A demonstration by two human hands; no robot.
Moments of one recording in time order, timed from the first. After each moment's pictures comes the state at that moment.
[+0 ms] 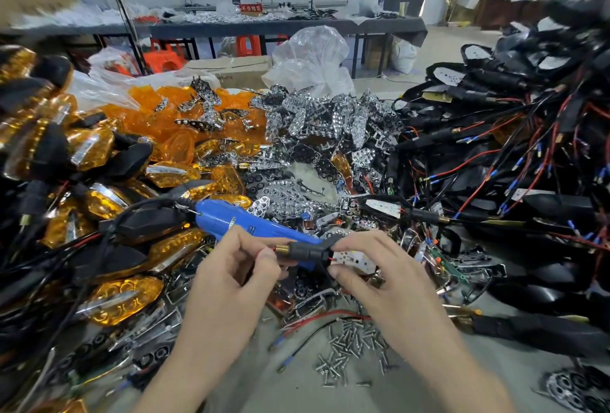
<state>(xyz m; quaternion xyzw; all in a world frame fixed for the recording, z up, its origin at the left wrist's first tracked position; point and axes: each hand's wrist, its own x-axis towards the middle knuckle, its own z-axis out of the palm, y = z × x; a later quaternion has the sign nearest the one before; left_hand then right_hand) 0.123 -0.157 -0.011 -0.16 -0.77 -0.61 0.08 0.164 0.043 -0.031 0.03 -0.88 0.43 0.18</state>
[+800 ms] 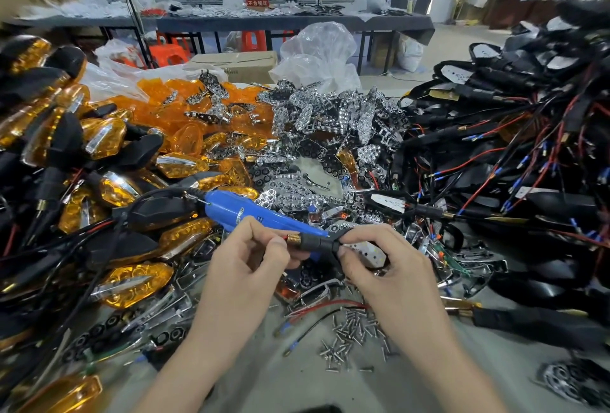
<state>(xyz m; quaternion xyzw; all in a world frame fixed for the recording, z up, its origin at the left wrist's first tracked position) 0.126 -0.152 -0.007 -0.15 -0.74 -0.66 0.06 0.164 0.030 -0.032 0.01 -0.84 0.48 0.25</state>
